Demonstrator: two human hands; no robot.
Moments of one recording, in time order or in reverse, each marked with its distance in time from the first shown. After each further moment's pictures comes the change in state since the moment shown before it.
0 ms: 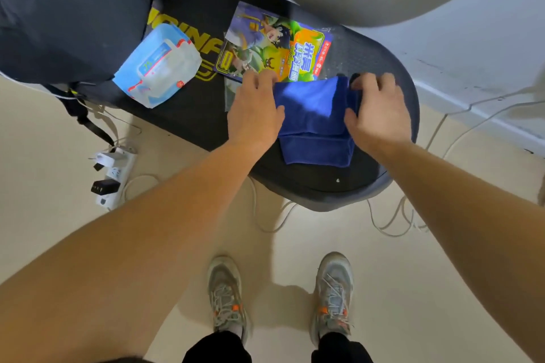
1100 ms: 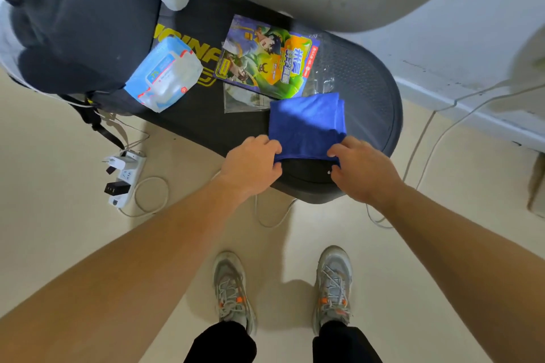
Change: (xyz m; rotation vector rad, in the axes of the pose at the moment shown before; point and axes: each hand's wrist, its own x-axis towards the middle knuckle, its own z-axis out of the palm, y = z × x) left_hand -0.079 -0.006 -0.008 0.244 -0.416 0.176; right_hand -0.091 0.015 -0.002 -0.164 -0.280 -0.233
